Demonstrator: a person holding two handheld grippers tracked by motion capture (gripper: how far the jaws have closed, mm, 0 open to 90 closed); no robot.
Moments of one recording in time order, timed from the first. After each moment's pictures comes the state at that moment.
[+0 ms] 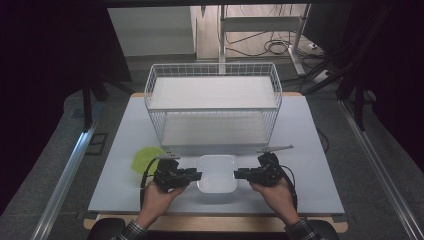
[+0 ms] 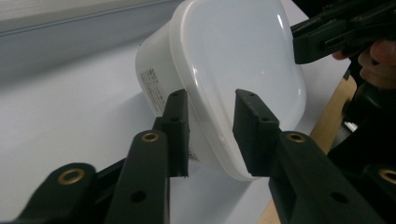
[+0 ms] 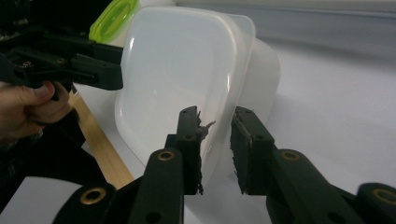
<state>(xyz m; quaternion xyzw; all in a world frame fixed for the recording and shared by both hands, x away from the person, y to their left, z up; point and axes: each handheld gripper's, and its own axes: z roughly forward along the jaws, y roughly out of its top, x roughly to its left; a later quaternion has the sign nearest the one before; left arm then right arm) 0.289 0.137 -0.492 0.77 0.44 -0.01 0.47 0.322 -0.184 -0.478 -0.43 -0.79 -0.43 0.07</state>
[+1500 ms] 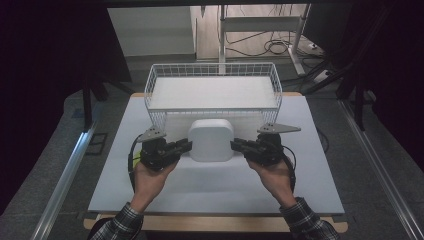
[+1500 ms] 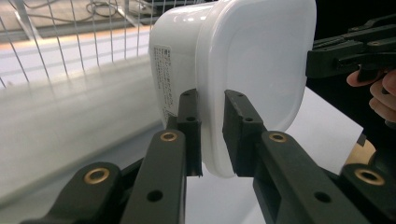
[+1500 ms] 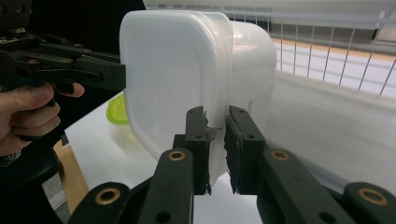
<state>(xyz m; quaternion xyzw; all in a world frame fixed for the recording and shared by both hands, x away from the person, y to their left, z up) 0.294 0.152 -0.408 0.73 0.42 0.12 0.53 0.327 -0.163 -0.395 -0.35 -0.77 -0.53 -0.08</state>
